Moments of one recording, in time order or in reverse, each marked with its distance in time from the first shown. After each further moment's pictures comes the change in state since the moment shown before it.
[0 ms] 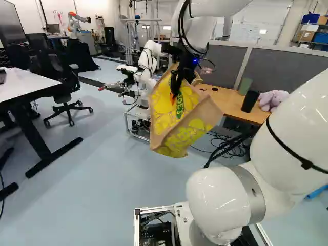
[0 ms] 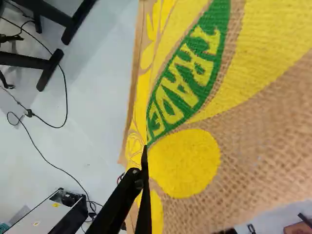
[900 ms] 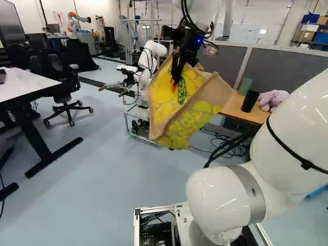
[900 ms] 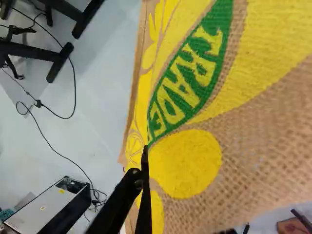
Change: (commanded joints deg) arm 0.0 -0.5 -9.3 0.0 -10.7 0.0
